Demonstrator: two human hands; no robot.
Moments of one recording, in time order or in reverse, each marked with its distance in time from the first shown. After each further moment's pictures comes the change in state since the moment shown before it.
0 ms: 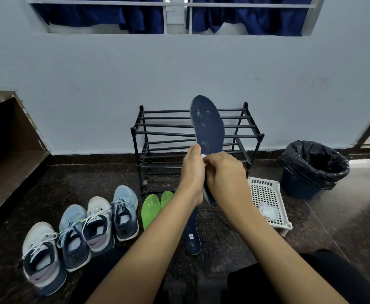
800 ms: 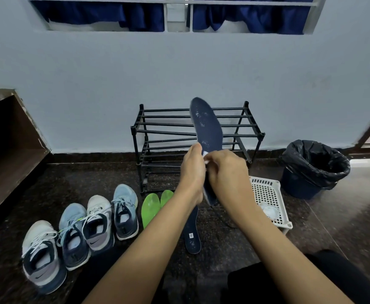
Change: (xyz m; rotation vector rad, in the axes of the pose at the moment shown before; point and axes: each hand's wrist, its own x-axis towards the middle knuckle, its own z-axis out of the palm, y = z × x) left_hand 0.008 -0.007 -0.004 0.018 -0.029 0.021; right_hand 0.002 0.001 -0.002 0.028 0.022 0.016
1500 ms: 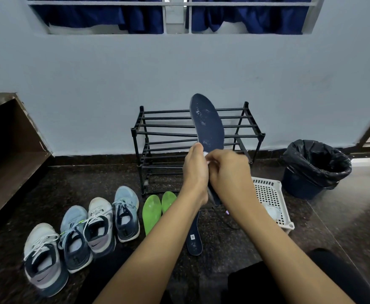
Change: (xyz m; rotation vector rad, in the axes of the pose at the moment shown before) left_hand -0.012 0.008 0.011 -0.044 0.076 -0.006; right_hand 0.003 -0.008 -0.013 0.011 -0.055 0.068
